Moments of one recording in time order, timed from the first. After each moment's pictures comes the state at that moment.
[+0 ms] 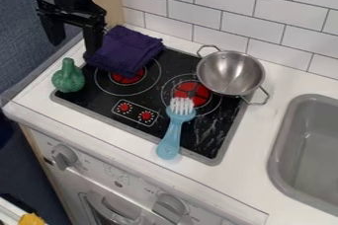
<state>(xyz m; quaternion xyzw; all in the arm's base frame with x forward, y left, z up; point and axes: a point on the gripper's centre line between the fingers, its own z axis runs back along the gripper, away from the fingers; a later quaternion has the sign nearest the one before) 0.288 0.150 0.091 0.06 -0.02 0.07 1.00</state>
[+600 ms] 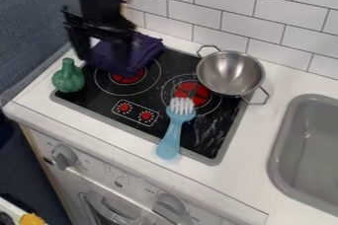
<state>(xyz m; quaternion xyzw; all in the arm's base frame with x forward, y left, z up) 0.277 0.075 0.092 0.03 -0.01 0.01 1.00</state>
